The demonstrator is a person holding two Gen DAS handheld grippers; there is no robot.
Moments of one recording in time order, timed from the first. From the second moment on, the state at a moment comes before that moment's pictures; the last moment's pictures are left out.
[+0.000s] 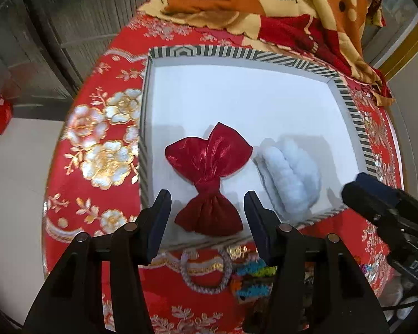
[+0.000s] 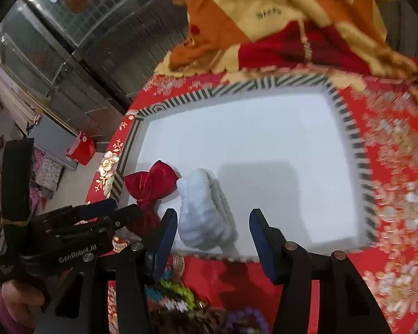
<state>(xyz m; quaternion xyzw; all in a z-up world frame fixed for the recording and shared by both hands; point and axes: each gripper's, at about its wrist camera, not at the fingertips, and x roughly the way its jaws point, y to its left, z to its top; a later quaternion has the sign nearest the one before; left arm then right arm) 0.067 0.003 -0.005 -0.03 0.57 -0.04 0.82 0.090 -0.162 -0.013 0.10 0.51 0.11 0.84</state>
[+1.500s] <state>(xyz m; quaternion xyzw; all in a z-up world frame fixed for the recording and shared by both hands) -0.090 -0.014 0.046 0.01 0.51 -0.05 0.86 -0.097 -0.187 0.025 0.06 0.48 0.04 0.88</state>
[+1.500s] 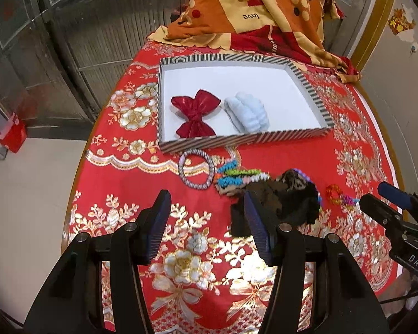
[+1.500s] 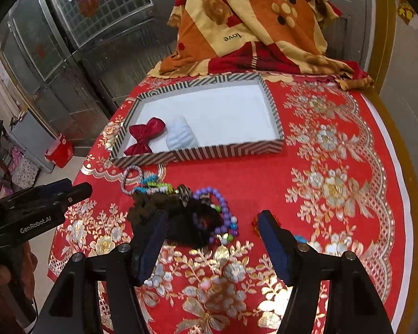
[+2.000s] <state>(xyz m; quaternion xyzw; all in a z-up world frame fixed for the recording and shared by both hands) -0.107 0.019 0.019 -0.03 0.55 -0.08 0.83 -0.113 -0.190 0.005 0.07 0.50 0.04 0.86</state>
